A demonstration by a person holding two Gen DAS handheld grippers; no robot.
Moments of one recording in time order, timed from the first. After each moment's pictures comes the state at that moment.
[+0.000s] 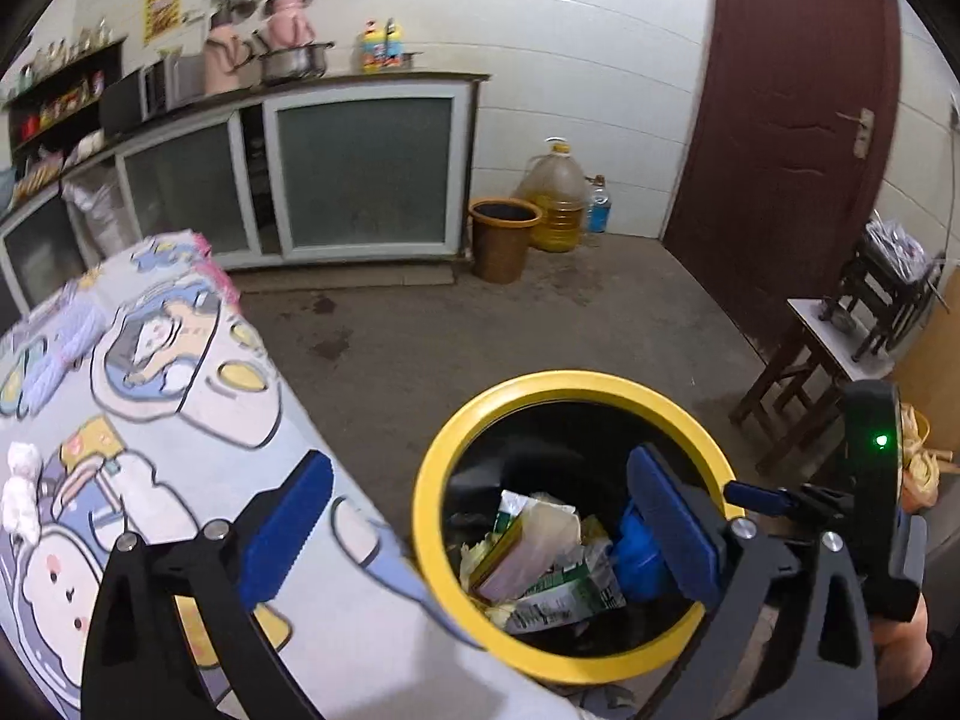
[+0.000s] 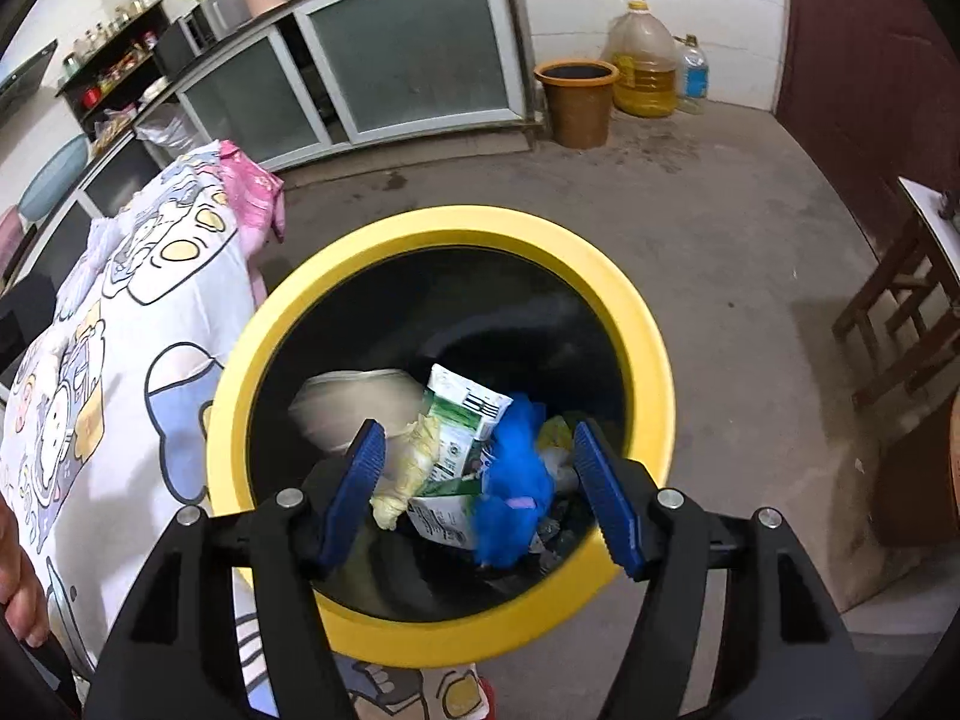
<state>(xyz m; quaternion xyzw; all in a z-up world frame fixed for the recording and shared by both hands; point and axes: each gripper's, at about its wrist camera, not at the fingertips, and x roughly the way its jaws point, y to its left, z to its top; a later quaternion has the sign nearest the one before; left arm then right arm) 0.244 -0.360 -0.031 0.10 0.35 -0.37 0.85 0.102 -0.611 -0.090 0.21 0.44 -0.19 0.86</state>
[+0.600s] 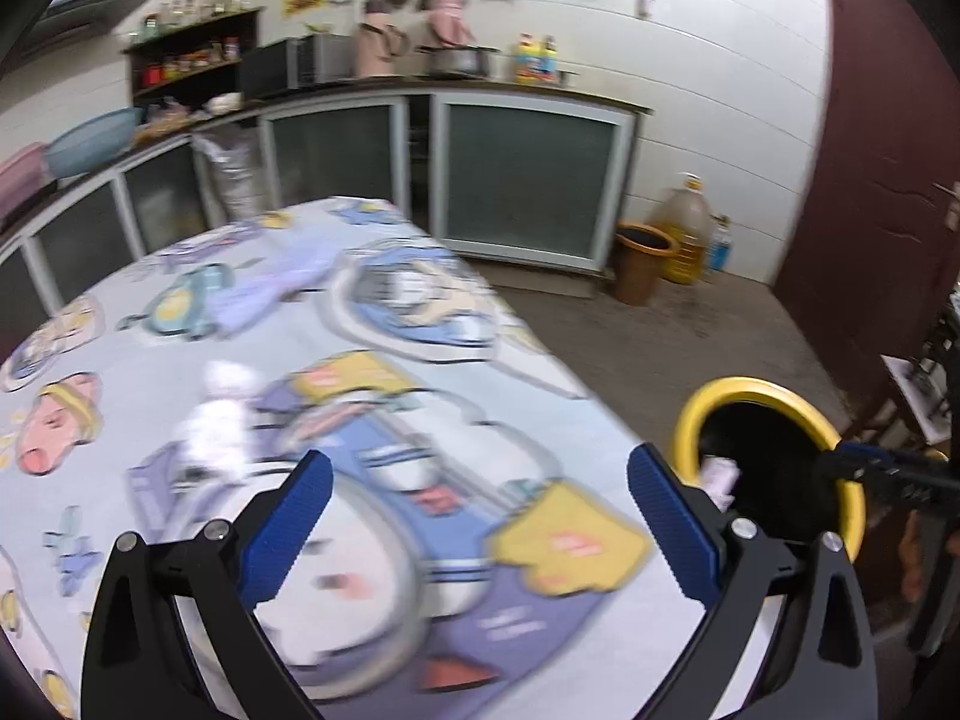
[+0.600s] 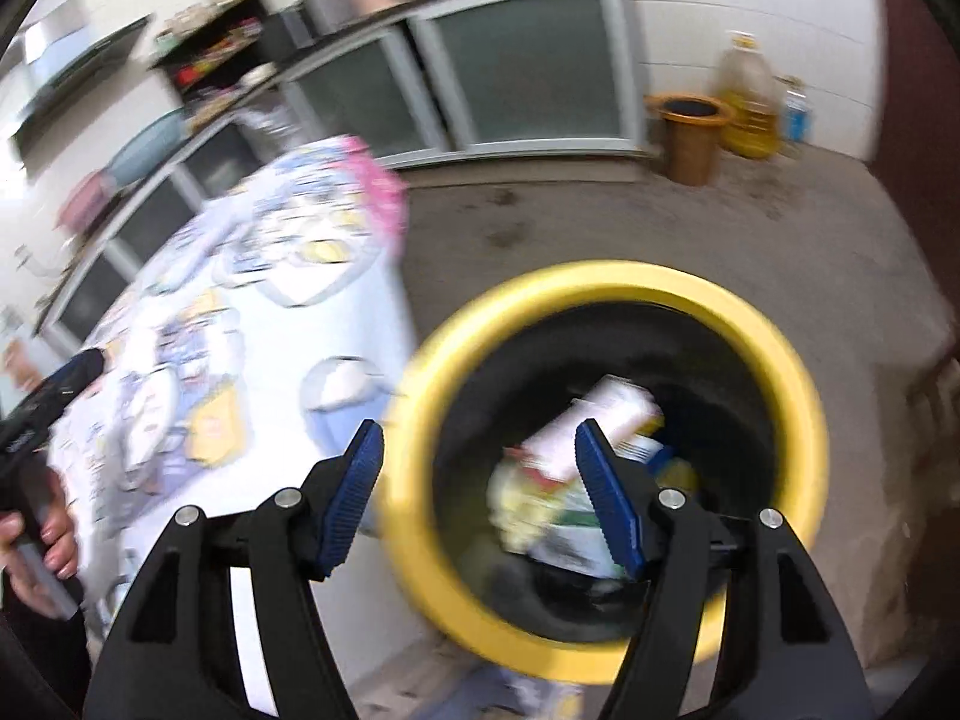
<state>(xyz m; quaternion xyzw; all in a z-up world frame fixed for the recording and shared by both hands) 0.304 -0.167 -0.018 0.07 0.34 -0.24 0.91 0.152 -0.538 -0.043 0.19 0.41 -0.05 0.89</state>
